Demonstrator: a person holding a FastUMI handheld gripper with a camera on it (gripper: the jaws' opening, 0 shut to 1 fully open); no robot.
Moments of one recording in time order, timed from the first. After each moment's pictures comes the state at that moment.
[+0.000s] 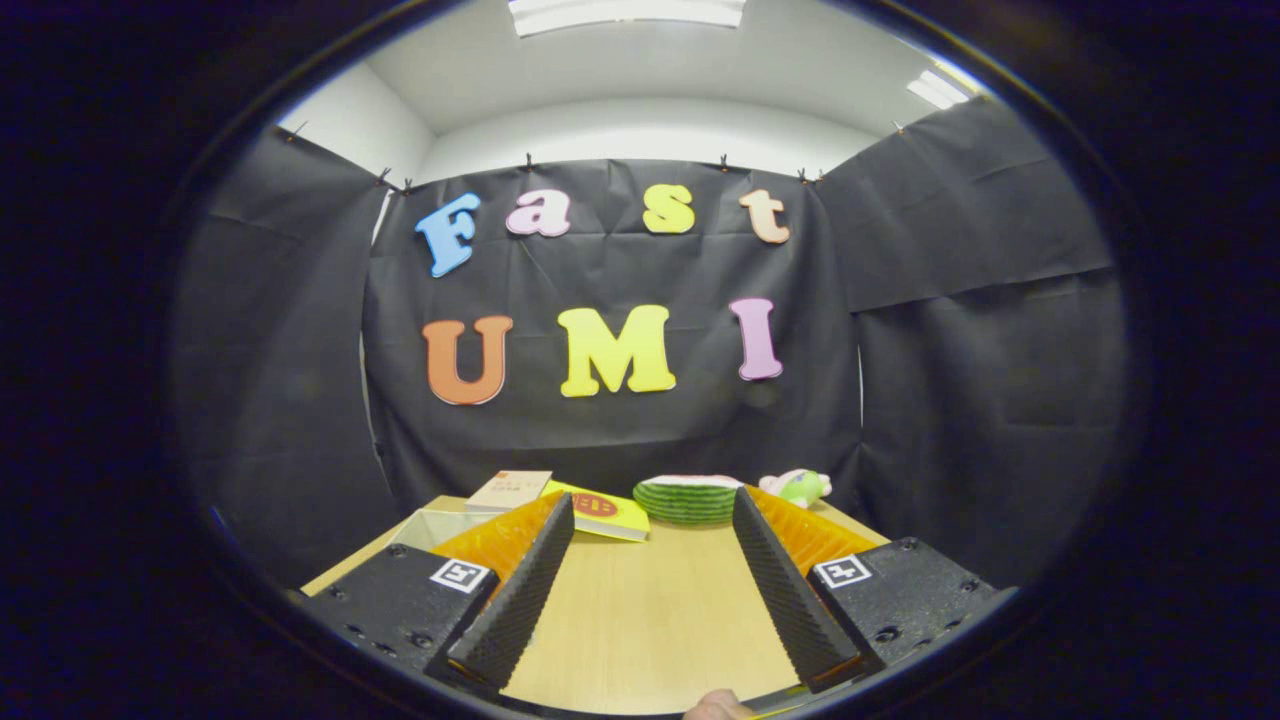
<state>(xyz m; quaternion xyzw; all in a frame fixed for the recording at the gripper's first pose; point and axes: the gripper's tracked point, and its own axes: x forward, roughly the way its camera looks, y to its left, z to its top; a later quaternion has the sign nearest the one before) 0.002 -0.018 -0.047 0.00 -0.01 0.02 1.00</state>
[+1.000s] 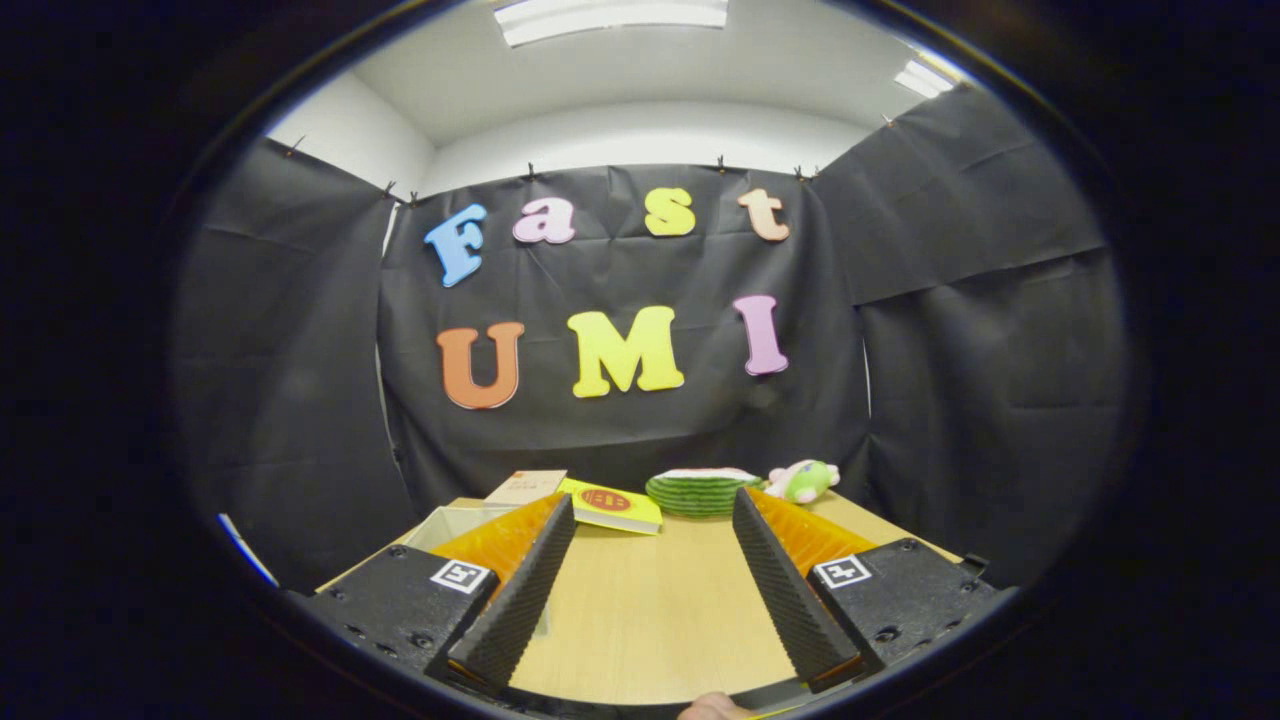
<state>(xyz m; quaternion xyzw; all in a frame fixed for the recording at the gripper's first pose) -0.035 -0.016 -0.060 0.01 -0.02 0.04 1.00</state>
